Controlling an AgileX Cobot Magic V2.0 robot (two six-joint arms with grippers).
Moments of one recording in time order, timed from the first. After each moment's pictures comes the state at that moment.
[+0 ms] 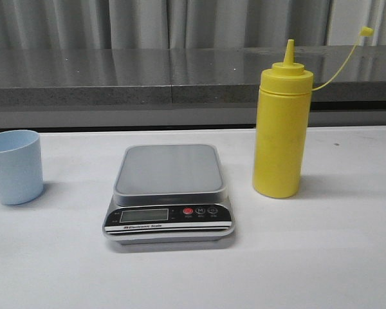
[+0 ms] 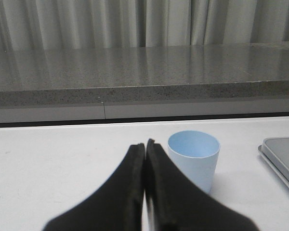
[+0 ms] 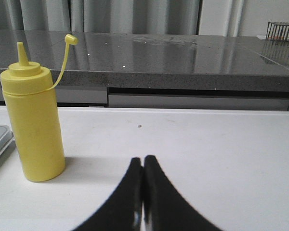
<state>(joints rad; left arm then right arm) -0.01 0.00 0.00 0.07 0.09 -0.07 0.03 -0.01 0.03 -0.07 0.08 0.10</state>
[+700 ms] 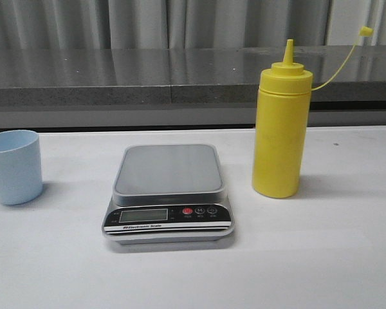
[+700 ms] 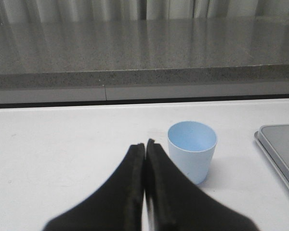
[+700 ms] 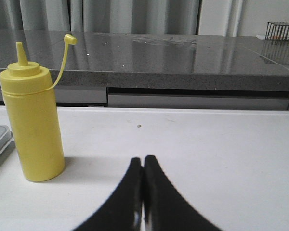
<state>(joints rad) -0.01 0.17 -0.28 0.07 0.35 -0.07 0.03 -0.01 0.03 -0.07 0.08 0.10</state>
